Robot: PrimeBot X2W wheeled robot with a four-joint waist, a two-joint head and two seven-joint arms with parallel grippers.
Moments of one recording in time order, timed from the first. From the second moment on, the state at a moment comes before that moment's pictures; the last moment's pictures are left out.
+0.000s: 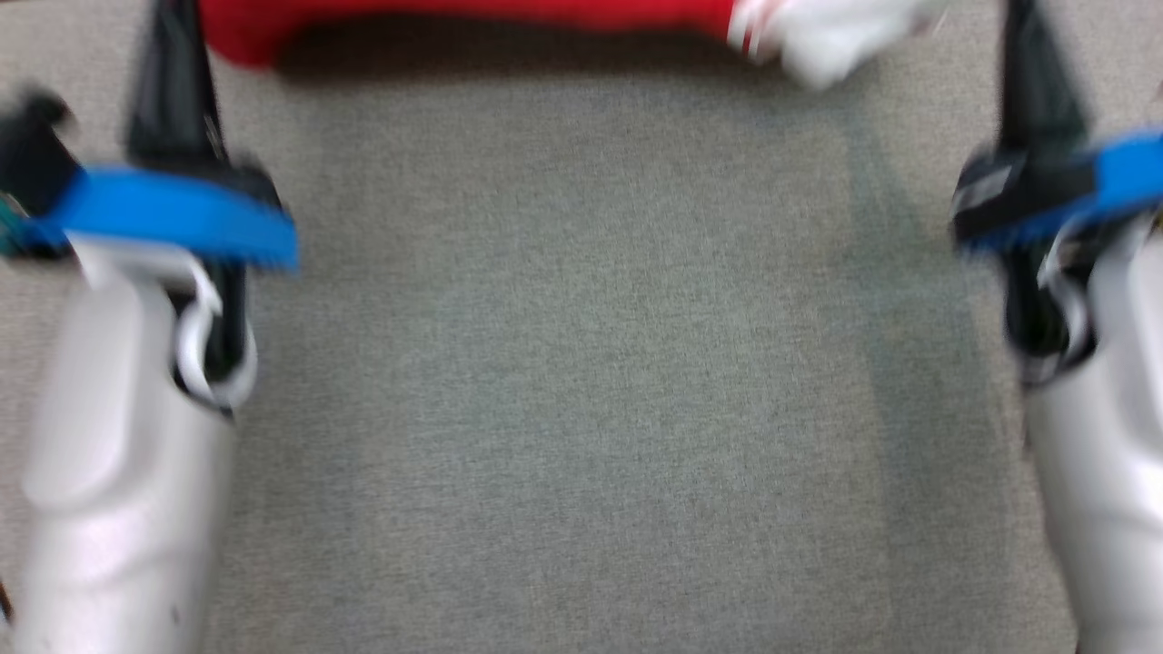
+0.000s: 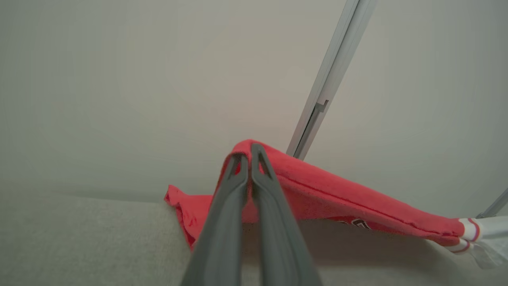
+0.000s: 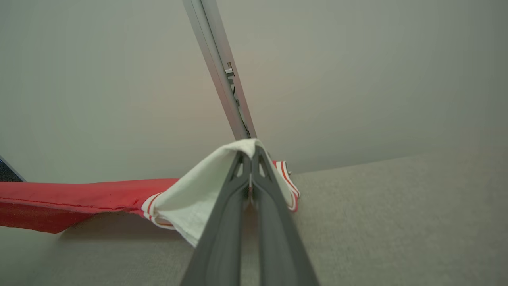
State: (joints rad) left arm -0.79 0.24 -0.17 0.45 -0.54 -0.12 -0.23; right arm -0.84 -0.20 0.06 0.46 0.48 0.13 -0.16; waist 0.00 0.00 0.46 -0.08
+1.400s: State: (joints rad) left arm 0.00 0.34 -0.26 -0.13 -0.72 0.07 0.20; right arm -0.09 -0.05 -0.20 -0.34 0.39 0.13 0.70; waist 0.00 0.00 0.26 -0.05
